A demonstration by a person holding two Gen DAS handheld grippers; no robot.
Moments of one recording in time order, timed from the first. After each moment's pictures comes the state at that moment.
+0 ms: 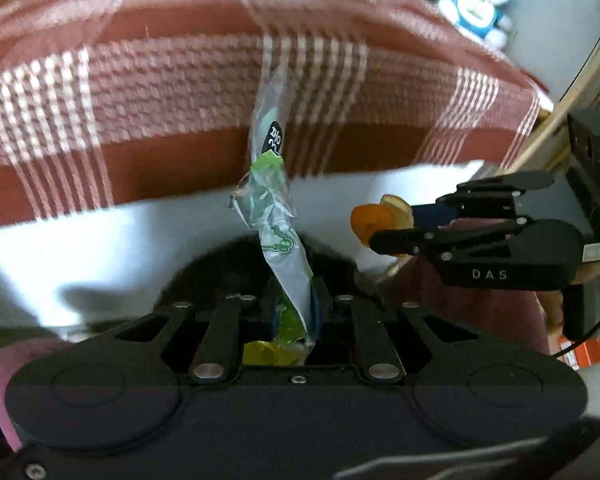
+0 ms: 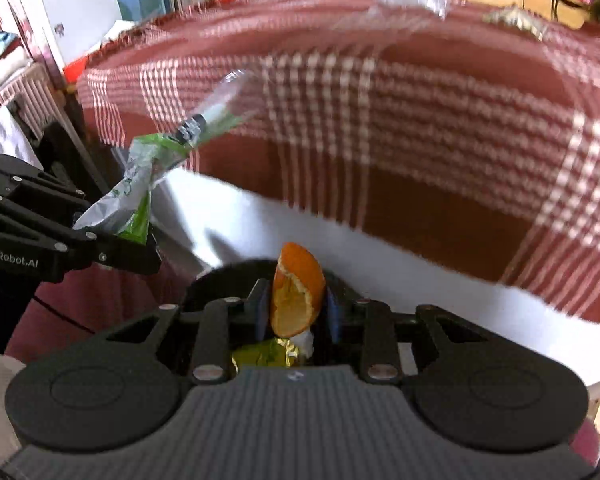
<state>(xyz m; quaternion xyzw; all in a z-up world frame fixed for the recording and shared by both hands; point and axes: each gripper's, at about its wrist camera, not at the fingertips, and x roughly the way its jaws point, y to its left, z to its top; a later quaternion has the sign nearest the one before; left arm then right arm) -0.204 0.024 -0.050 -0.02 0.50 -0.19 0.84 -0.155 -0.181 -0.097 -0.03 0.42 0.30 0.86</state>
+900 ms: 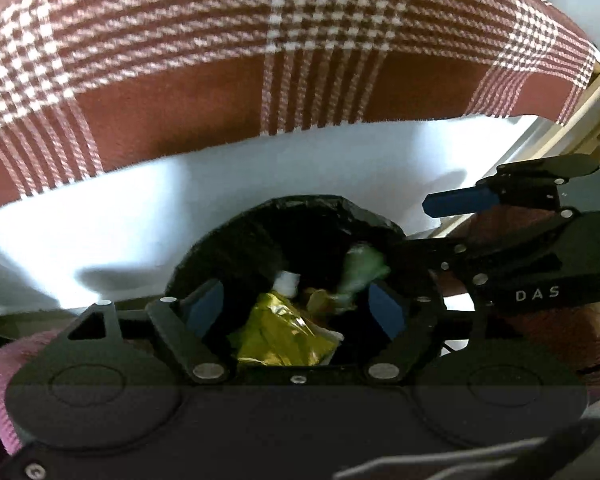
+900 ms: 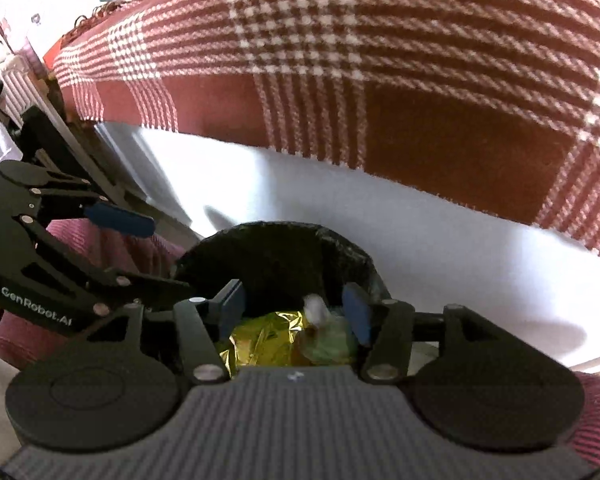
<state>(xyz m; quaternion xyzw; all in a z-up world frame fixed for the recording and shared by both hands) -0.175 0.005 -0.096 0.04 0.54 -0.14 0.83 -0.142 -0.183 -0.138 -0.01 0.46 0.29 0.84</state>
